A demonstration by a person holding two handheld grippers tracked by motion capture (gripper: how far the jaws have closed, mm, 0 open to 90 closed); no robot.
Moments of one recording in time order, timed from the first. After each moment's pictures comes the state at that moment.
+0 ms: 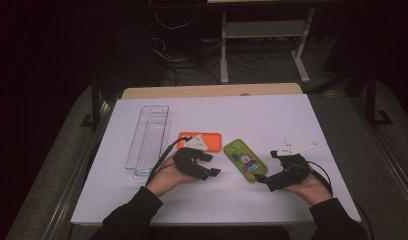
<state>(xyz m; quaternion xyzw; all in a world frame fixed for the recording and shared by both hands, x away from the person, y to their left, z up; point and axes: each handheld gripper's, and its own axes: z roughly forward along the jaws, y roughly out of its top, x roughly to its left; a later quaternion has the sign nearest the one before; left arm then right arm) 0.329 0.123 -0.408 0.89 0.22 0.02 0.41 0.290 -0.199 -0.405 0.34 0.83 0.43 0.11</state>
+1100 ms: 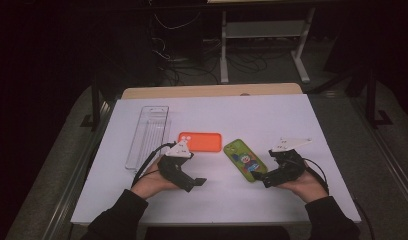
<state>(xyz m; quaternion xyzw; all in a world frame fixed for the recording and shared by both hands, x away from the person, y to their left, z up) 0.318 0.156 -0.411 0.88 0.20 0.06 0.42 0.296 -0.187 -0.397 0.37 0.83 0.41 0.10</state>
